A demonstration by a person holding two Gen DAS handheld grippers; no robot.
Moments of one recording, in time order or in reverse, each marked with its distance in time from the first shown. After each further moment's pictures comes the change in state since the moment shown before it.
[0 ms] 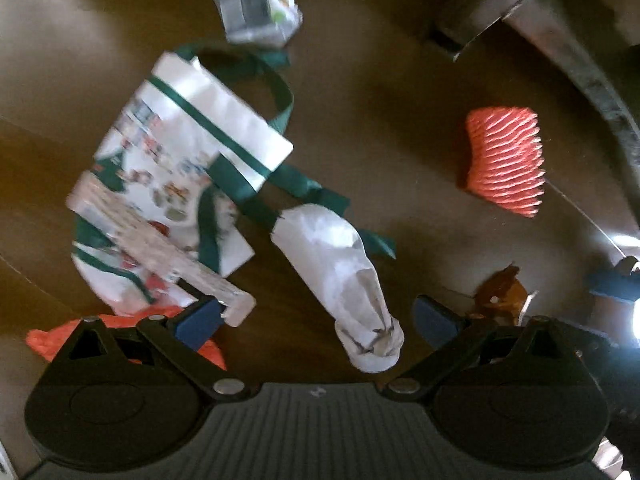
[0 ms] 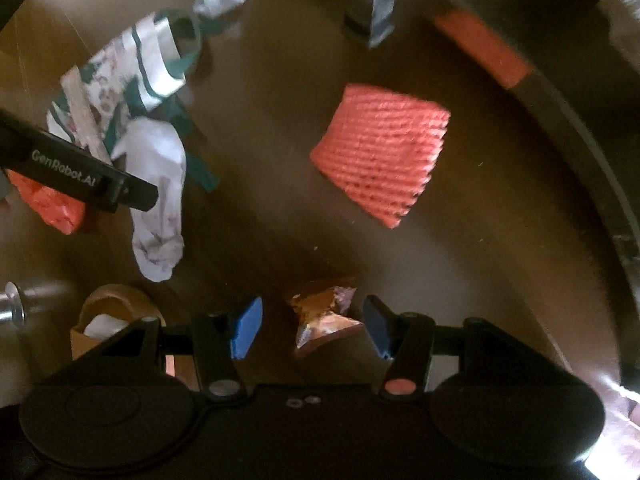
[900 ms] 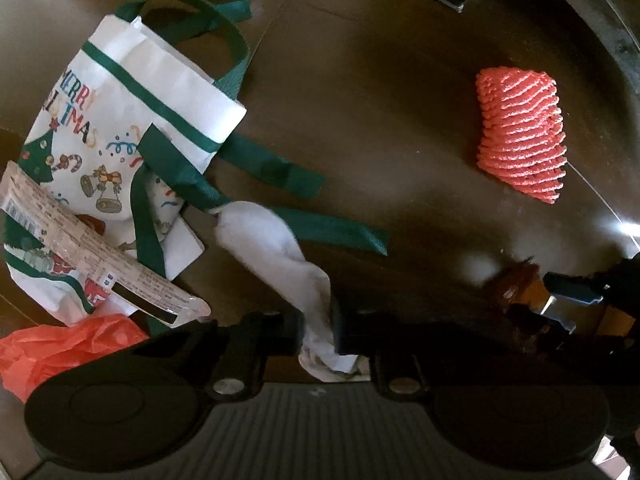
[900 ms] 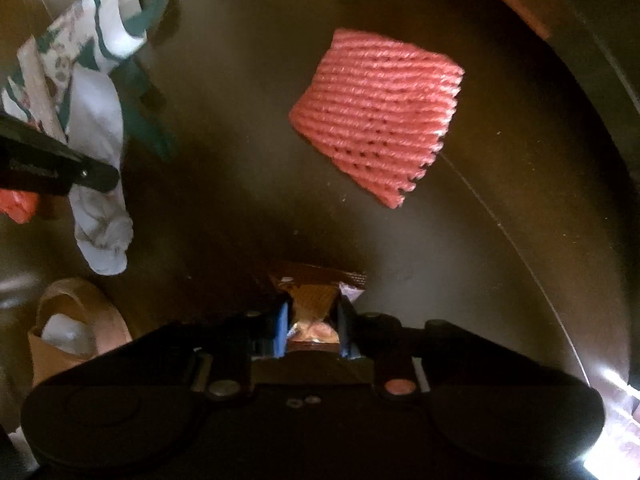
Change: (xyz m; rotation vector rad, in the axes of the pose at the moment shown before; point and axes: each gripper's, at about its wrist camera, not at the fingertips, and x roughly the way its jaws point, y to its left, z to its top) left arm 0.054 -0.032 0.009 0.023 0.059 -0.007; right arm 0.043 -0.006 0.002 0.013 0.066 -0.033
